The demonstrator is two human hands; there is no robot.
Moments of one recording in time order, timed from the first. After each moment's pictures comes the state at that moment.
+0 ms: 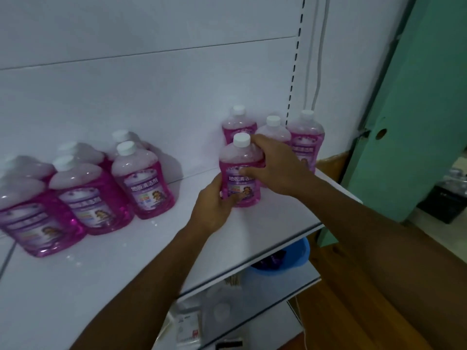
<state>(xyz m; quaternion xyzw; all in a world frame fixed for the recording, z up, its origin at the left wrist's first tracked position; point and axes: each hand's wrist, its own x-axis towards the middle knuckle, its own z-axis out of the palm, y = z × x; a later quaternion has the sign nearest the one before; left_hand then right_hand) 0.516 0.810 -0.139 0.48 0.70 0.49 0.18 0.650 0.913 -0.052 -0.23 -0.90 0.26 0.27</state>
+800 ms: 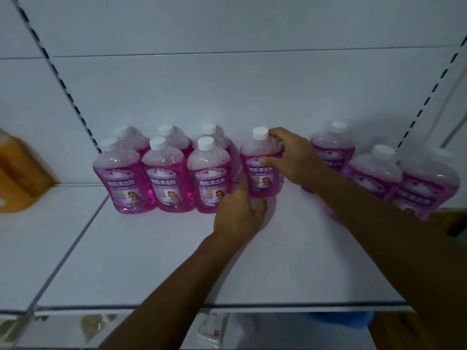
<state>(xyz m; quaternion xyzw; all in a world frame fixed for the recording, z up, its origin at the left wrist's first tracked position) 0.484 0.776 -0.128 0.37 0.82 0.44 -0.06 0.507 0.938 -0.053 -0.08 -0.91 0.32 0.24</state>
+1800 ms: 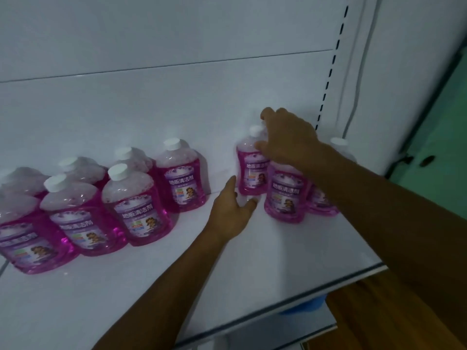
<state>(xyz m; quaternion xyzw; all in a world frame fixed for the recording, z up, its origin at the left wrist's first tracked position) 0.515 0.864 -0.110 0.40 0.75 0.49 0.19 0.577 0.999 0.005 -0.30 -0.93 0.00 0.20</state>
